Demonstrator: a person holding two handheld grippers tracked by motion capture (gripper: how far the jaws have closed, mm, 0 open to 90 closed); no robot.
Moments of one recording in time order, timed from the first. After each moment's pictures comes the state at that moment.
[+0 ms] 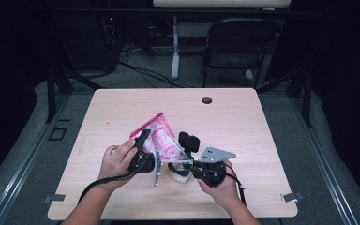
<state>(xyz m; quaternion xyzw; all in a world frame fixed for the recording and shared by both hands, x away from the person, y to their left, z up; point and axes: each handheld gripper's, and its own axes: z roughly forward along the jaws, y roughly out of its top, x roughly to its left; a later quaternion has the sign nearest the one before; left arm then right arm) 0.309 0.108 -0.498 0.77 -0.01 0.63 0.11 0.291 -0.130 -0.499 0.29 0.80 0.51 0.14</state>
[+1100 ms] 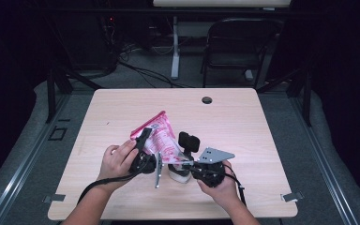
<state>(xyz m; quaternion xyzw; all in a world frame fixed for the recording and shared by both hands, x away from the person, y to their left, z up) 0.303 0.103 -0.492 0.75 -0.02 0.66 0.10 0.292 -0.129 -0.504 0.29 0.80 0.51 0.13</state>
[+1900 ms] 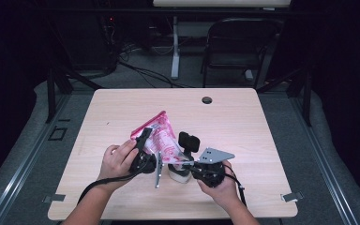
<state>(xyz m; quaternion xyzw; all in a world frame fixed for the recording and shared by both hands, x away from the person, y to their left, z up) 0.303 0.103 -0.491 0.75 -0.02 0.65 0.11 0.292 -0.129 -0.505 0.29 0.80 0.51 0.14</state>
